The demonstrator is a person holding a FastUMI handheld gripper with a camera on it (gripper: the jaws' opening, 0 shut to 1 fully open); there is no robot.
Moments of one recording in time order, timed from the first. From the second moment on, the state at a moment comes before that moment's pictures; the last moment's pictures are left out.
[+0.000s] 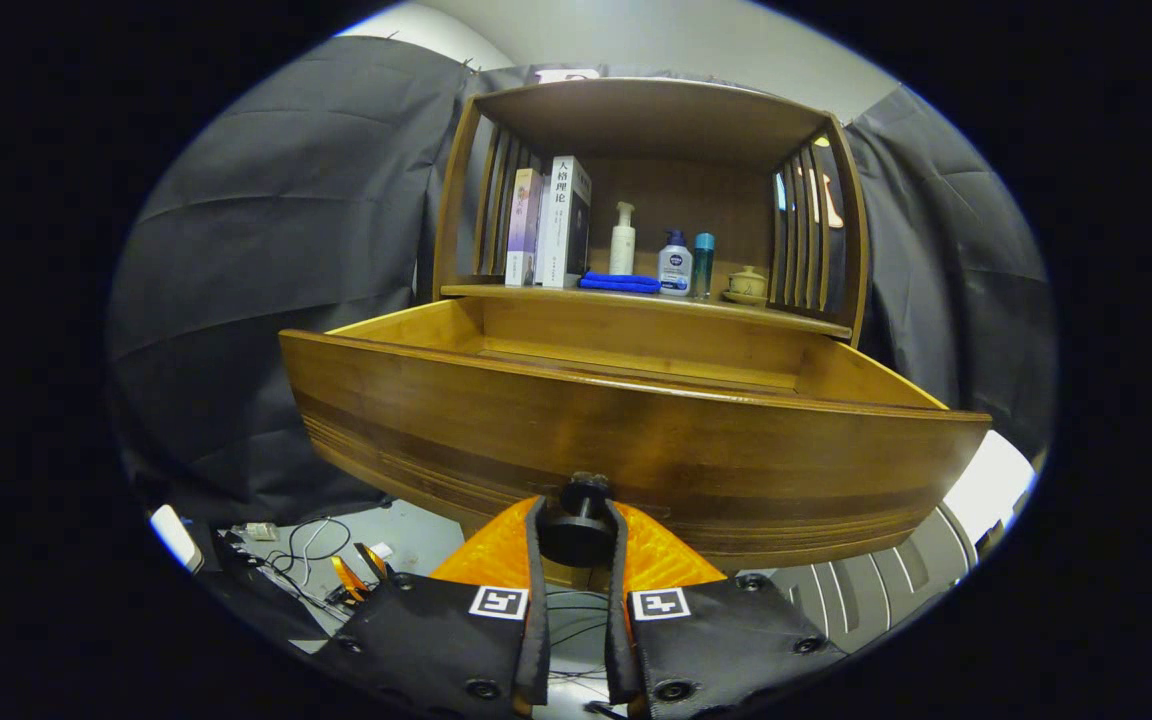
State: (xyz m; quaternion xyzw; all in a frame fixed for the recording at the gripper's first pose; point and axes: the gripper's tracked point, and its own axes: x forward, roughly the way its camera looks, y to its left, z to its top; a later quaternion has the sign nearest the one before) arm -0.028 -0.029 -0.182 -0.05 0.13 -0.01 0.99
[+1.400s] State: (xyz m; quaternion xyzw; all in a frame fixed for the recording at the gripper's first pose) arm 0.071 -0.017 -0.027 -0.13 0.07 0.12 0.98
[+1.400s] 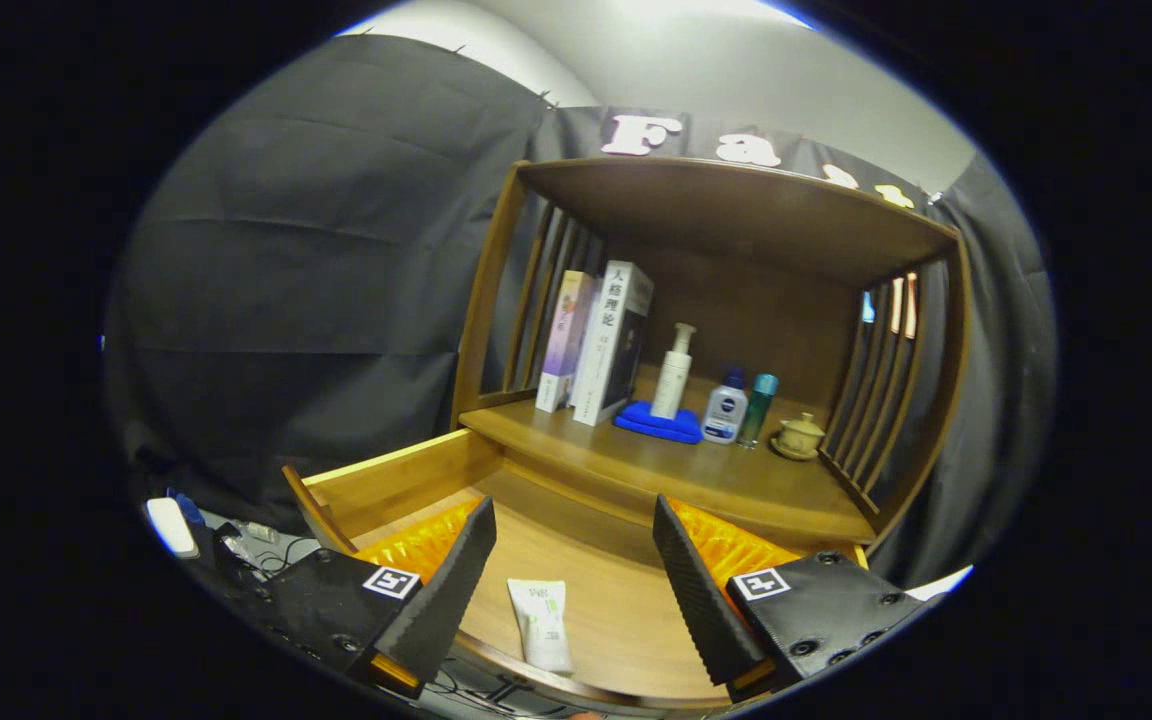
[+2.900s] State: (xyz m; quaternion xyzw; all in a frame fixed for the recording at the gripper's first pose) arm 0.100 -0.043 -0.205 -0.21 0.55 0.28 0.76
